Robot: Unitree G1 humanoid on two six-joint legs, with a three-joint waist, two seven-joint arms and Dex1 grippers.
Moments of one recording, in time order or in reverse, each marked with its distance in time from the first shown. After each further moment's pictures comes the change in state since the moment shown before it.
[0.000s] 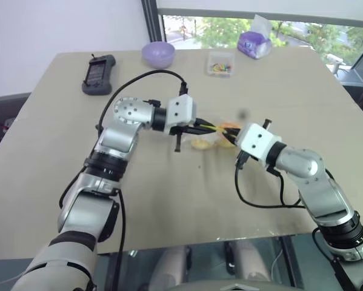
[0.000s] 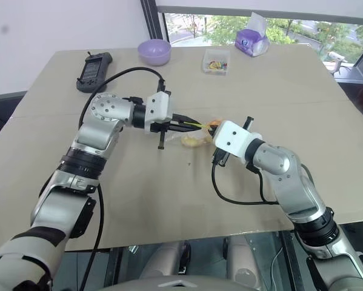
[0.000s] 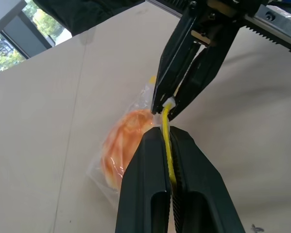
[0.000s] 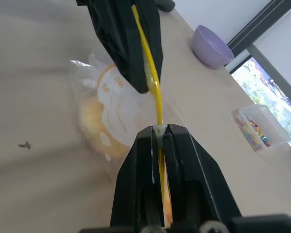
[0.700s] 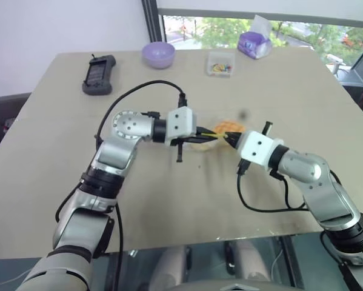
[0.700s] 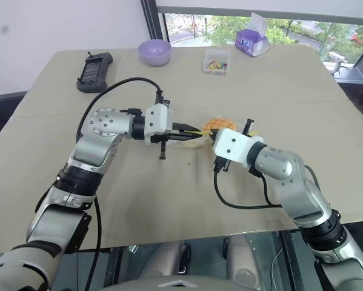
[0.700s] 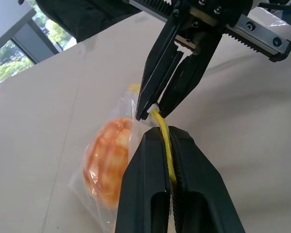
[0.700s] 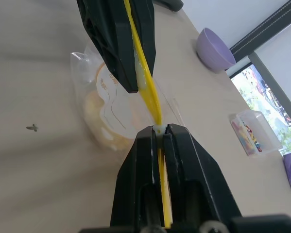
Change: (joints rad) left arm 0.128 0.019 0.005 -0.190 -0.017 0.080 0.096; right arm 0.021 -0.061 0.022 -0.031 -0.025 -0.026 0.010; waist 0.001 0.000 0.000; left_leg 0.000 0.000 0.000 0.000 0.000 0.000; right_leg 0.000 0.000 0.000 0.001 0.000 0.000
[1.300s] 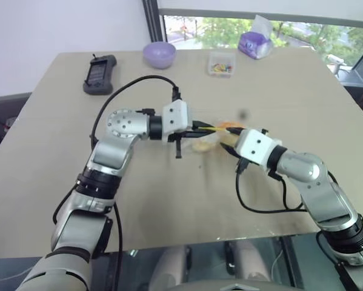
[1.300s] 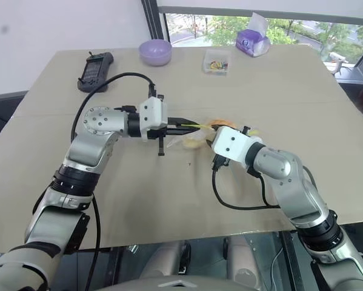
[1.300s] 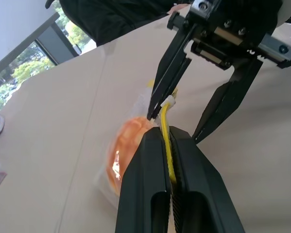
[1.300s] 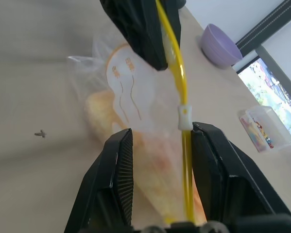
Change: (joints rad) left arm 0.008 0.007 0.036 -0.029 -0.019 0.028 0.049; right arm 0.001 0.033 -0.003 -0.014 0.017 0.040 0.013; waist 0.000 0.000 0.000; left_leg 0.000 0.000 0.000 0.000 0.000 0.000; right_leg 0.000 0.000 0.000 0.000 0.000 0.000
